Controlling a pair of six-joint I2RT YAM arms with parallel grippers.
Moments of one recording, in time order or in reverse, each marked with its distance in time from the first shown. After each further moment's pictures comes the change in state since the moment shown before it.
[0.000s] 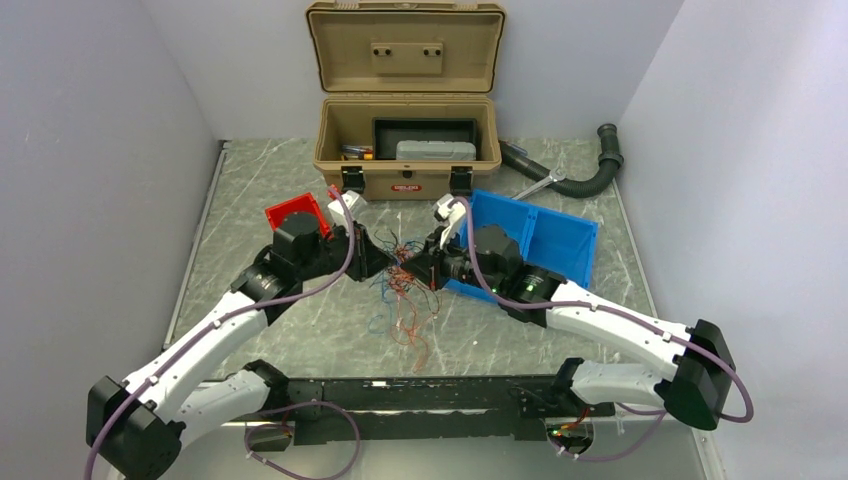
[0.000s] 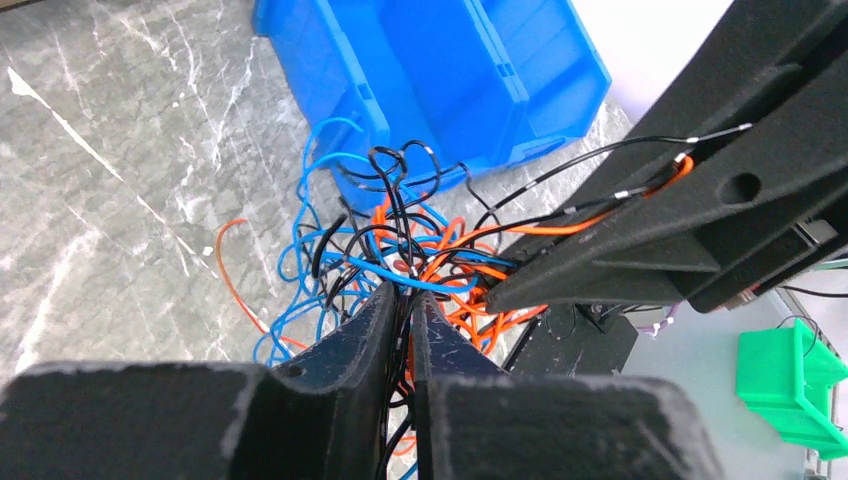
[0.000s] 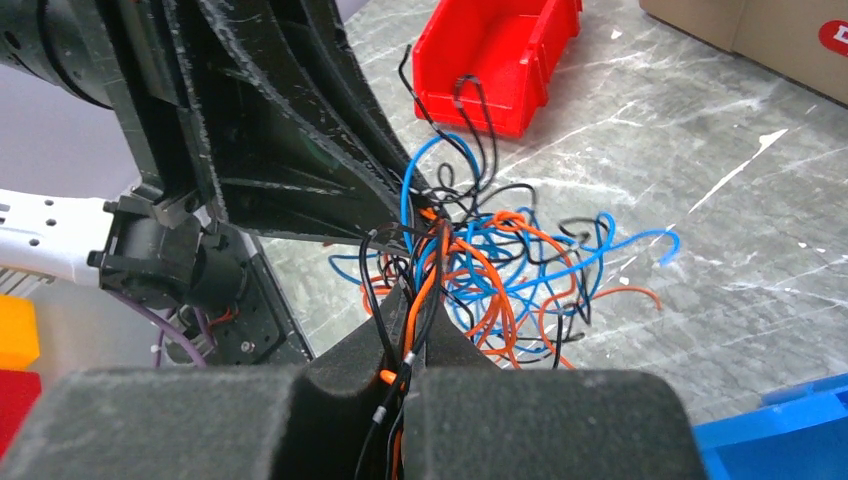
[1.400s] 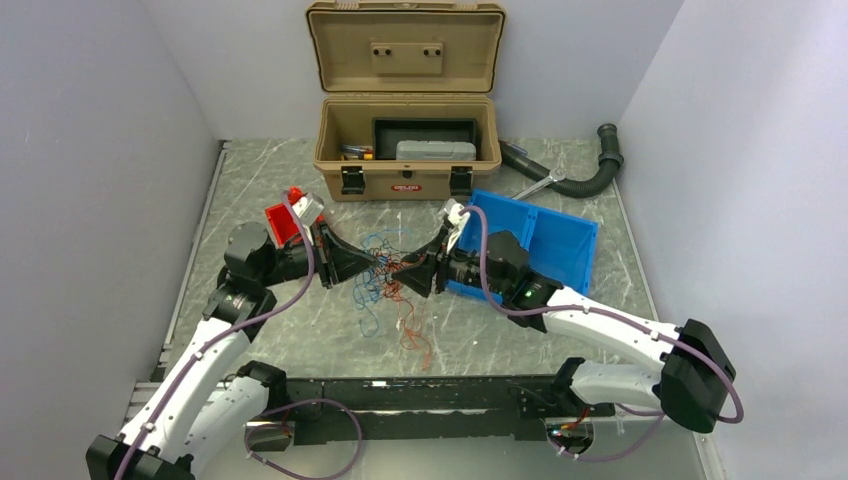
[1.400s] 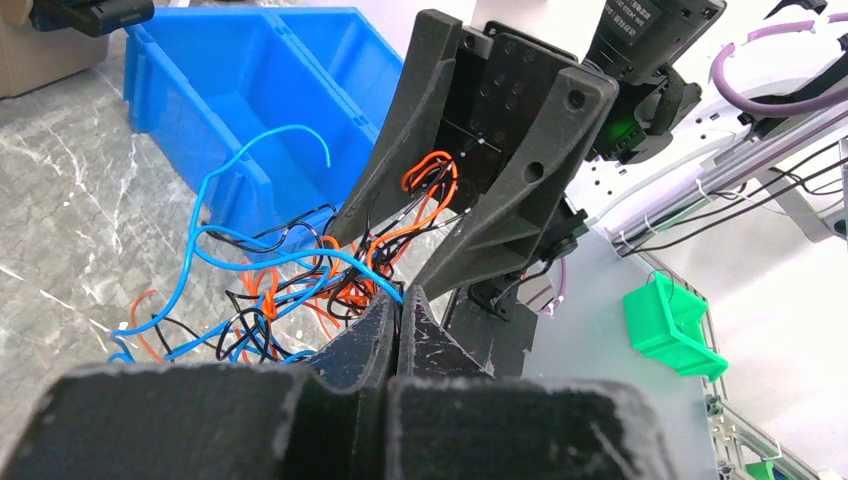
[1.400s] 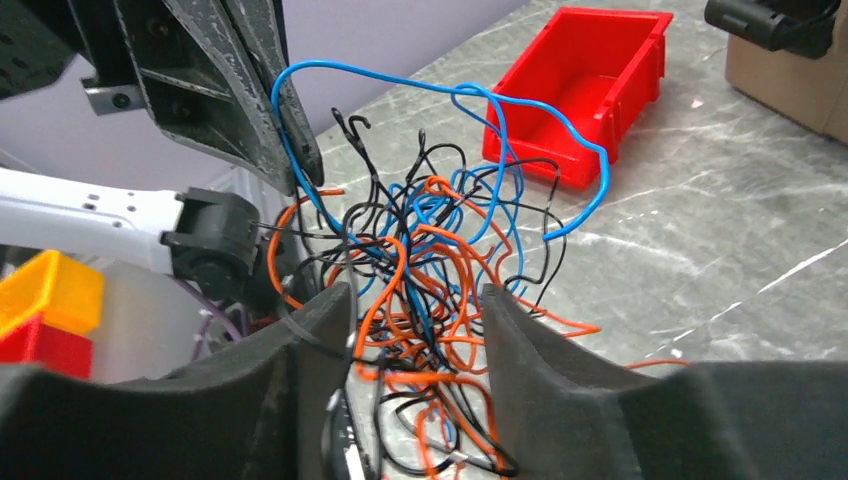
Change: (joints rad) left arm 0.231 -0.185 -0.101 0.214 0.450 -0.128; right arm -0.054 -0.004 -0.145 0.310 -0.201 0.012
